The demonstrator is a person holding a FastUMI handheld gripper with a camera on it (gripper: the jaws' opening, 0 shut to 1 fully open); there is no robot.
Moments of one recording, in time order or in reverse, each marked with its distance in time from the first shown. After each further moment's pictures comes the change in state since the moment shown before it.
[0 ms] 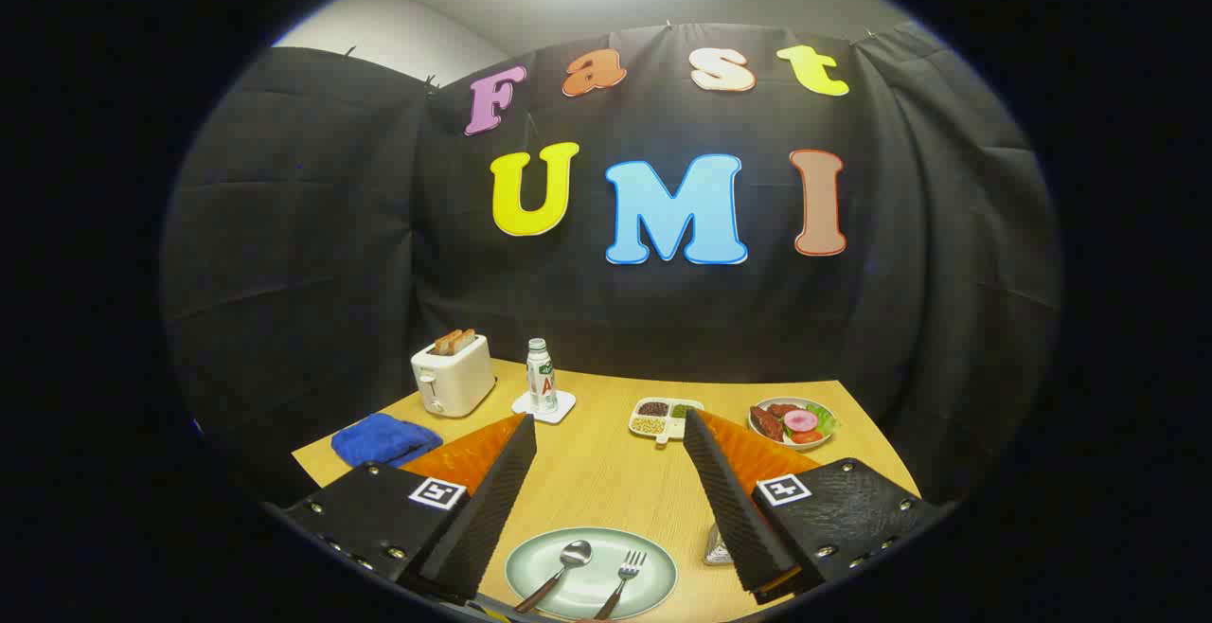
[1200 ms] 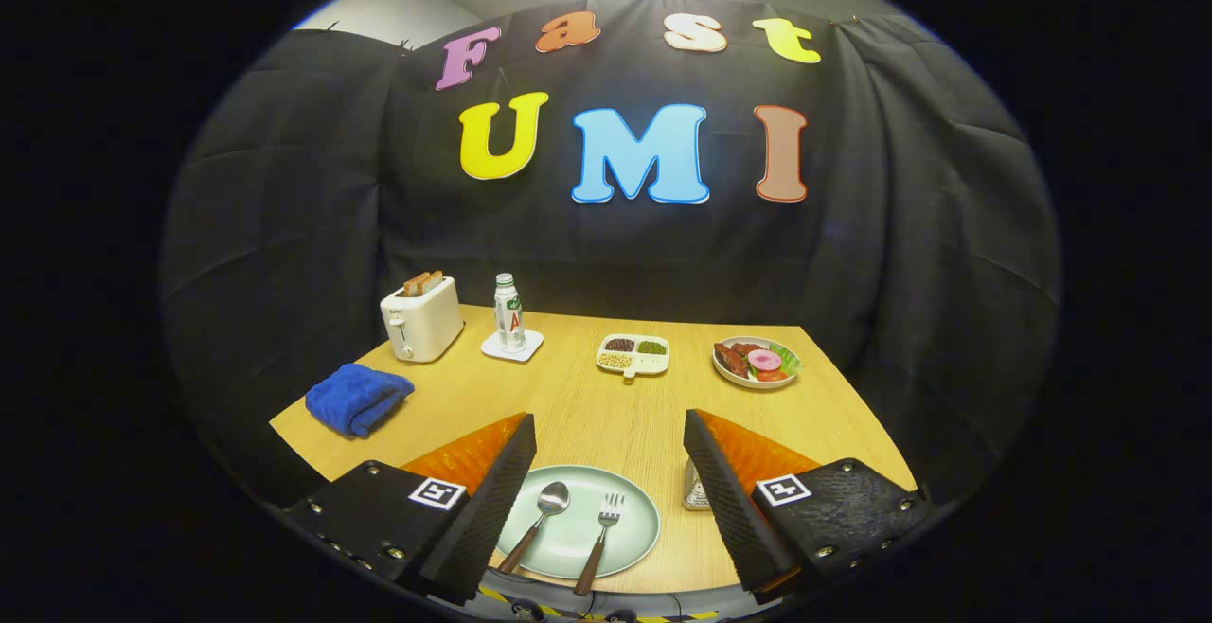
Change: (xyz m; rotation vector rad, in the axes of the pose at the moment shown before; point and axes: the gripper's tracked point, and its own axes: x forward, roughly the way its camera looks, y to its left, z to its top) arm -0.031 -0.008 -0.074 0.013 0.177 -0.098
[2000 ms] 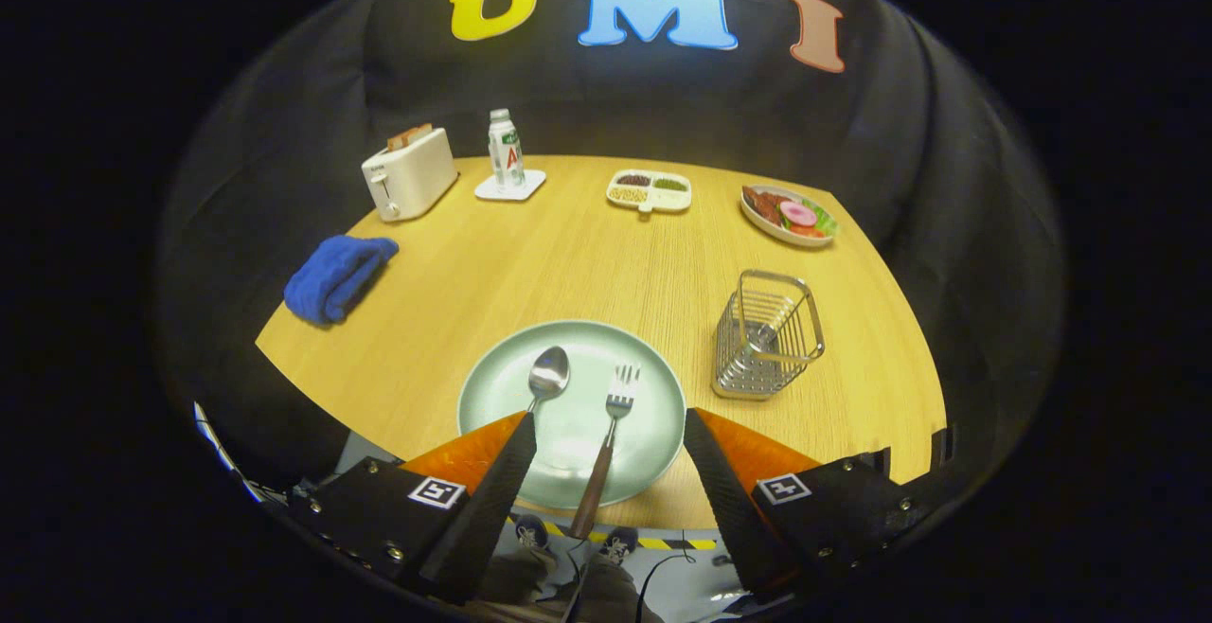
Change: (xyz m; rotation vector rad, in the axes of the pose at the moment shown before) arm 0.024 0.003 -0.140 -0.010 0.511 0.024
